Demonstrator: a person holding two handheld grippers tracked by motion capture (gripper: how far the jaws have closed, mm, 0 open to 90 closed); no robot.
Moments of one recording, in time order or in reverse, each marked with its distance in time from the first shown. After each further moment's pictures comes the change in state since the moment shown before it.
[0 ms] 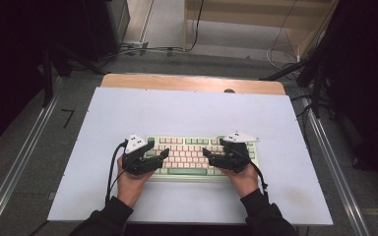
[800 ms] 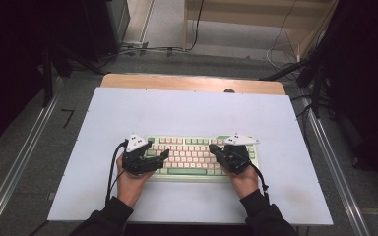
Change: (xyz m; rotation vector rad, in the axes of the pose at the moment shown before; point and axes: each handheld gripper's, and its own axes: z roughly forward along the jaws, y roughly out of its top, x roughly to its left) left arm 0.001 0.000 0.002 0.023 0.022 -0.007; right arm 0.001 -0.004 -0.002 0.006 0.024 -0.021
